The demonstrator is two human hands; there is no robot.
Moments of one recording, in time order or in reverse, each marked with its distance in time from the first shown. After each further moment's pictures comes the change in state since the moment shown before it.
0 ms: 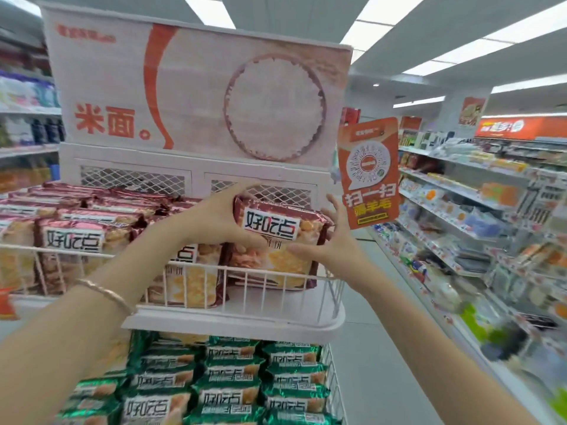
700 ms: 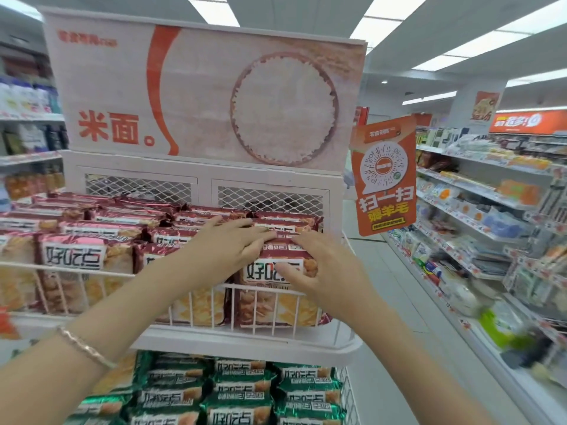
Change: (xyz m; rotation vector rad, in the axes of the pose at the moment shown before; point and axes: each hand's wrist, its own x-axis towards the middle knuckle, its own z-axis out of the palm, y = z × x) left_hand -0.002 -0.015 0.021 0.720 -0.174 0.053; right_hand -0.011 -0.027 0.031 -0.702 0.016 -0.222
